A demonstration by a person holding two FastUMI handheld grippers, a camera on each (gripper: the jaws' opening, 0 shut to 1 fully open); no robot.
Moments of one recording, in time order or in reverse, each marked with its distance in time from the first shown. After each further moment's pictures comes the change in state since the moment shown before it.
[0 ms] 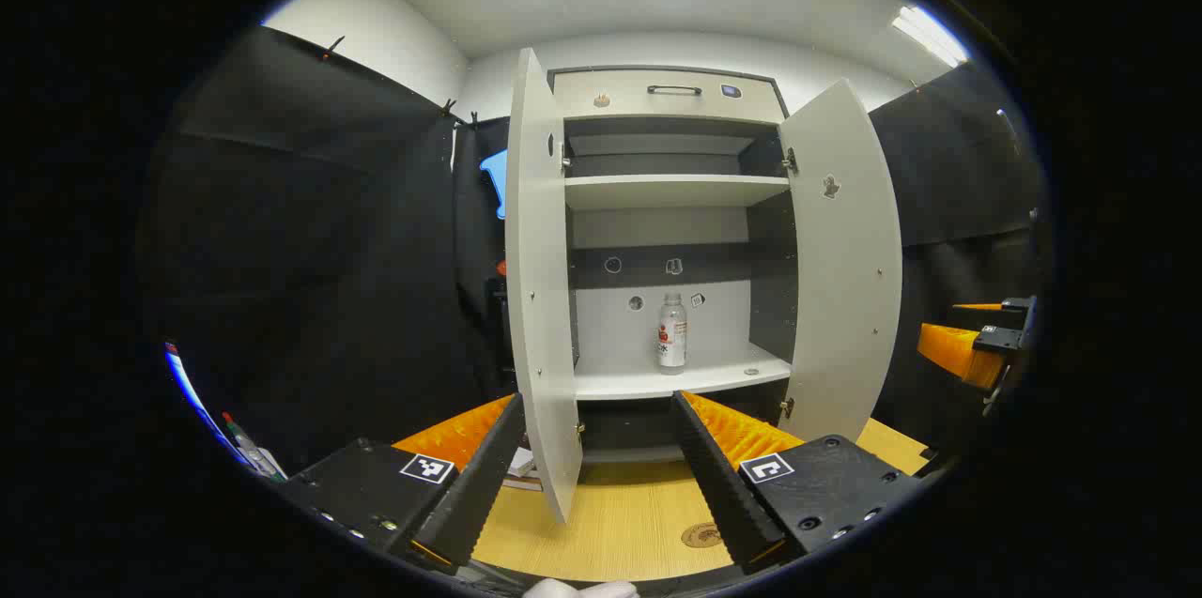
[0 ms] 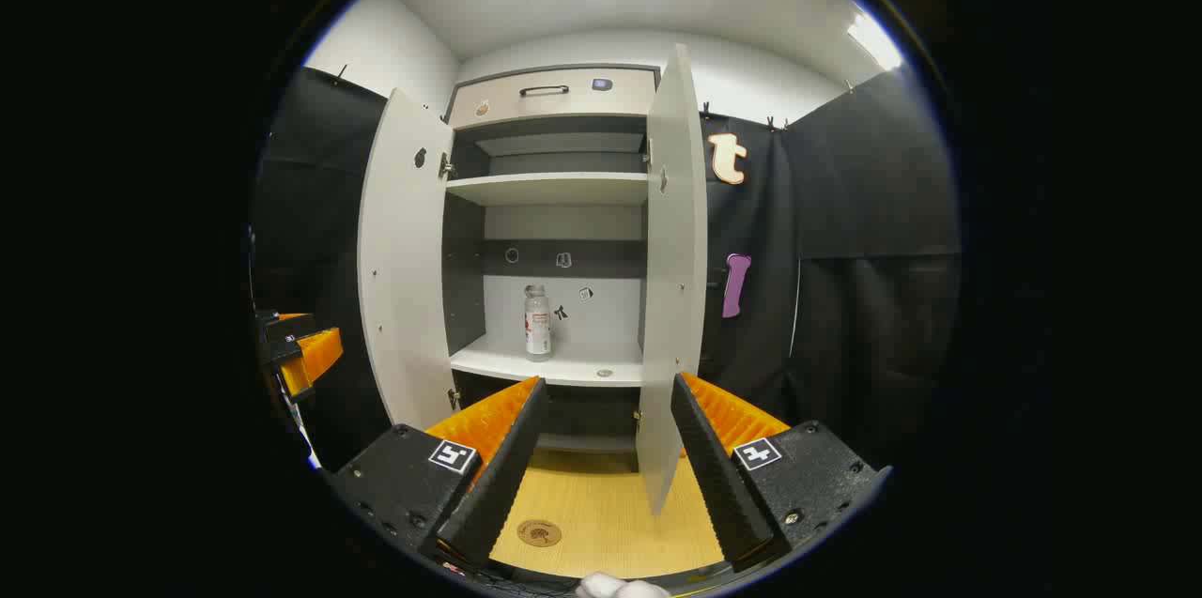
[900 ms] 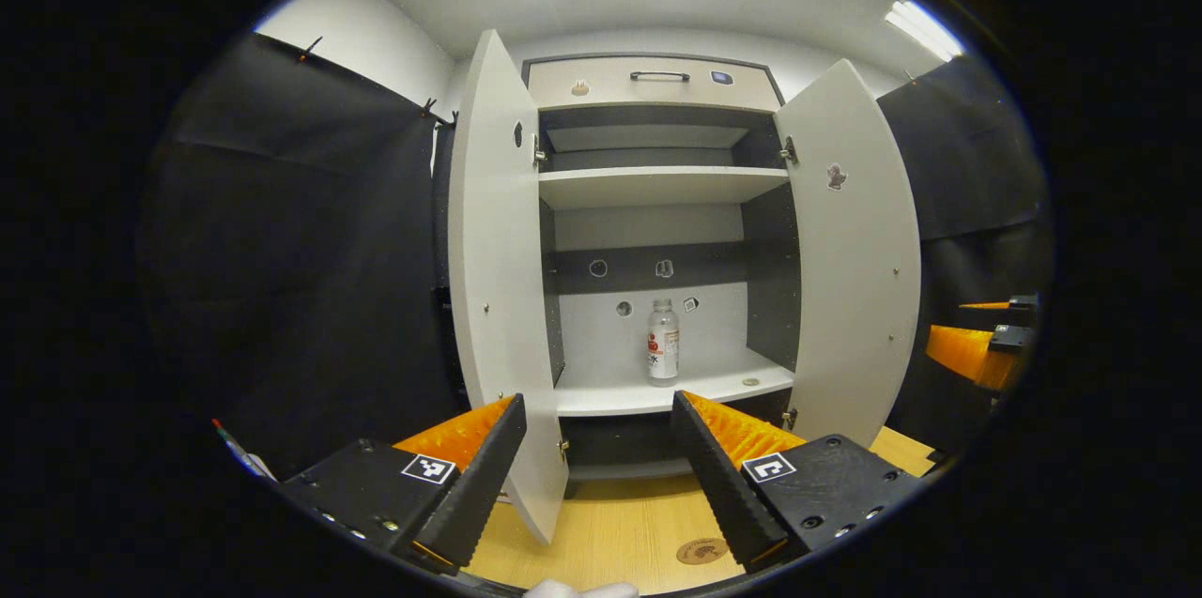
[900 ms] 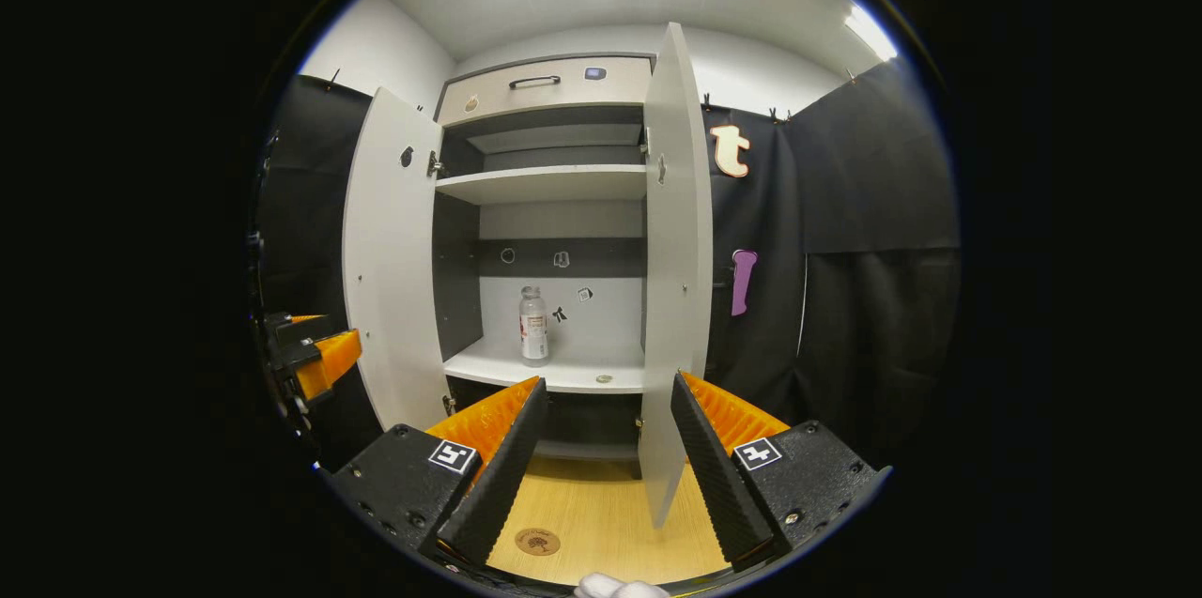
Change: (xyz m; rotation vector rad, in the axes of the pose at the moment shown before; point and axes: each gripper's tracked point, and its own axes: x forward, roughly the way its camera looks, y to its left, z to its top) left arm 0.076 -0.025 0.003 0.026 -0.017 -0.022; right arm 0.005 0.000 0.003 0.010 0.008 0.026
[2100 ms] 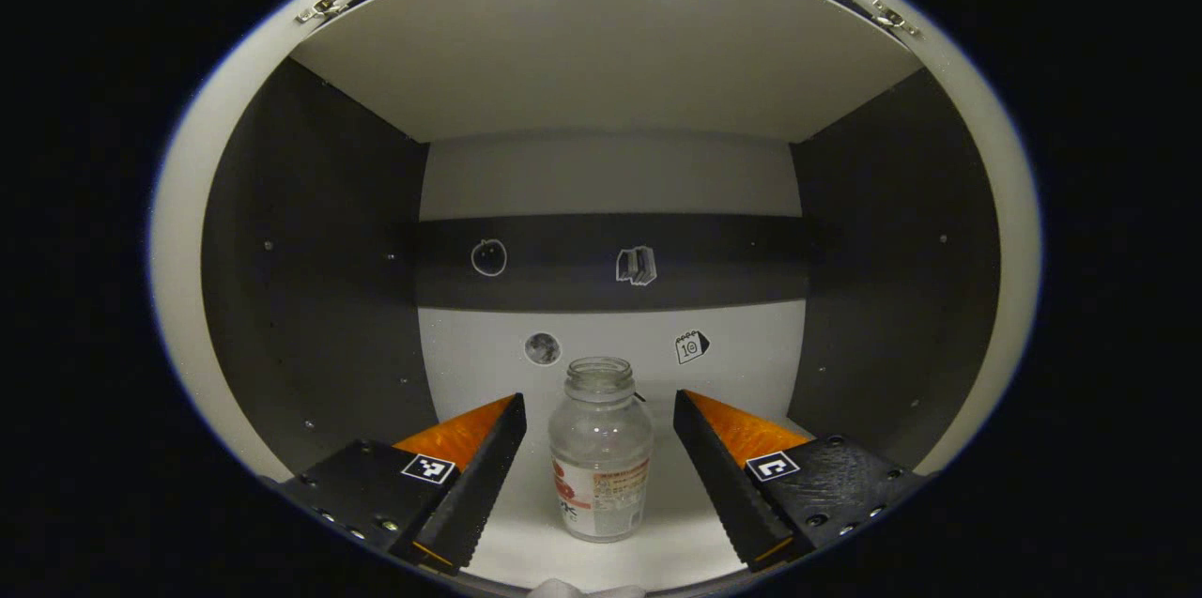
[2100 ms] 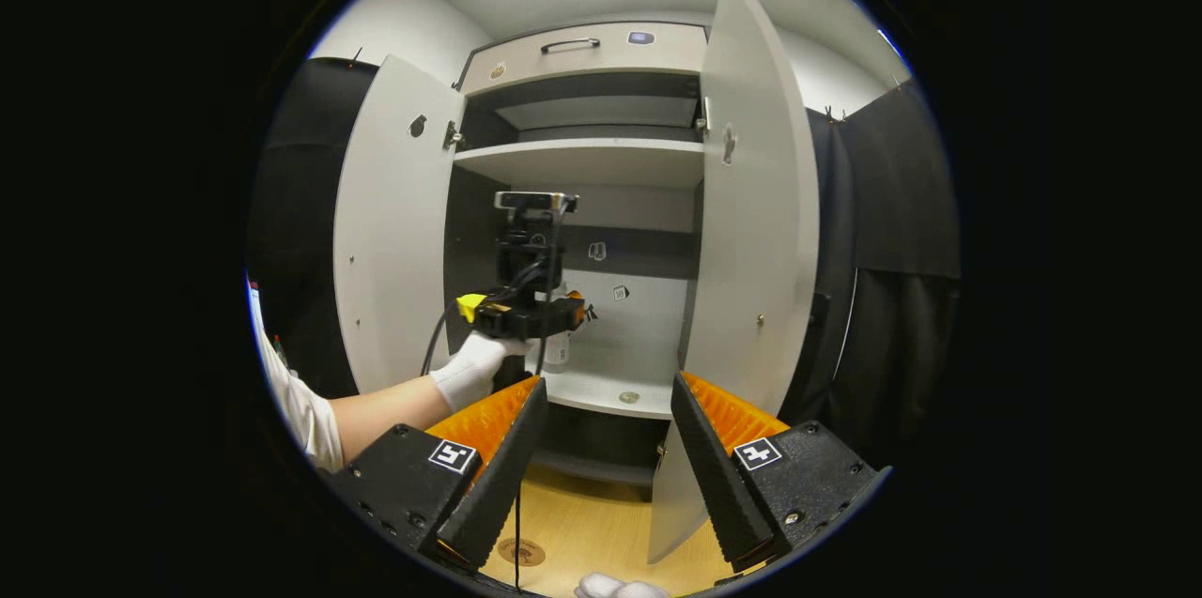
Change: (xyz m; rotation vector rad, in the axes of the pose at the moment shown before) left arm 0.417 -0.094 -0.037 -0.045 0.006 0.005; right arm 0.006 0.008 -0.006 -0.091 0.076 0.184
